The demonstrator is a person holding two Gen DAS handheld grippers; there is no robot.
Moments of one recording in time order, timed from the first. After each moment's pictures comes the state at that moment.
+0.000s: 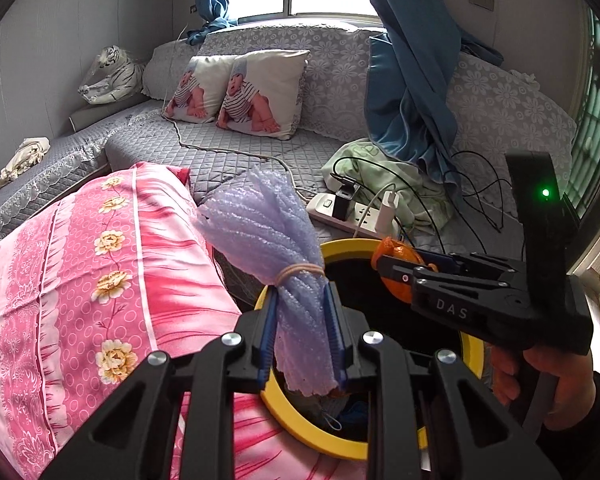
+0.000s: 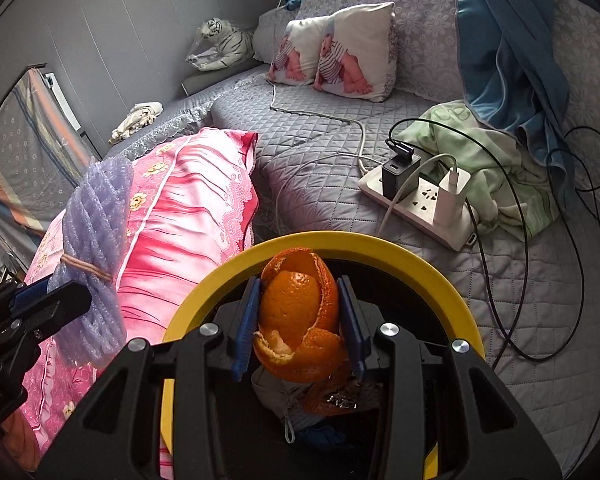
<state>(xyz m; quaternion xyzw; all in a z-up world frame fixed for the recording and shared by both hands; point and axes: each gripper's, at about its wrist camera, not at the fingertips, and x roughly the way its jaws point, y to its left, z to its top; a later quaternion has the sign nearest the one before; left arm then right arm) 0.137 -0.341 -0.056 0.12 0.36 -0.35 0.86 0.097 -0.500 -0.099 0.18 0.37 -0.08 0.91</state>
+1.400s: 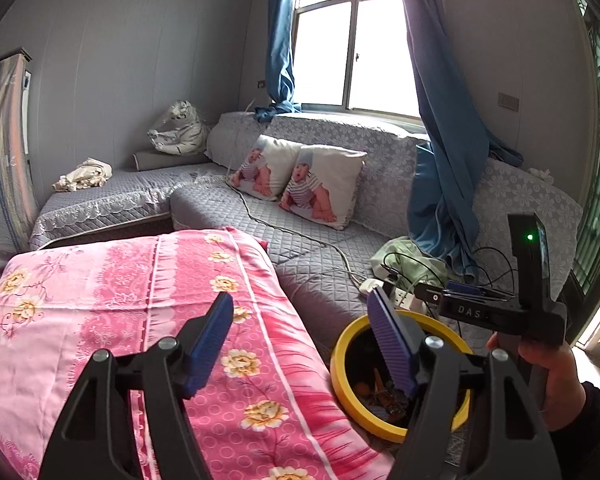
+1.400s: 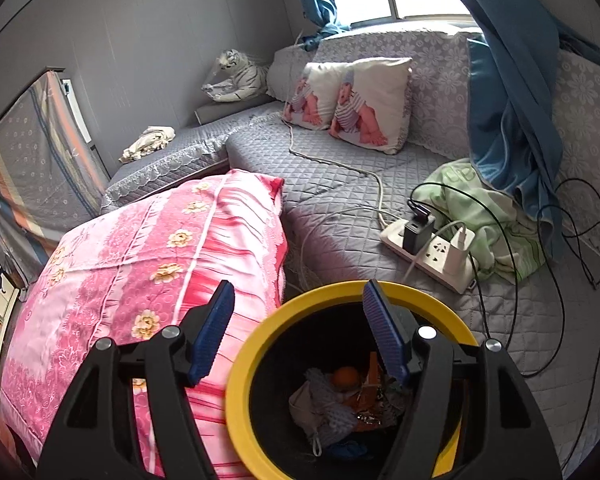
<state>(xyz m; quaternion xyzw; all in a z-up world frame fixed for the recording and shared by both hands) 0.087 -0.175 0.034 0.02 0.22 -0.28 0.94 0.086 -0.432 -0.017 0.14 0.31 -0.08 0.94</state>
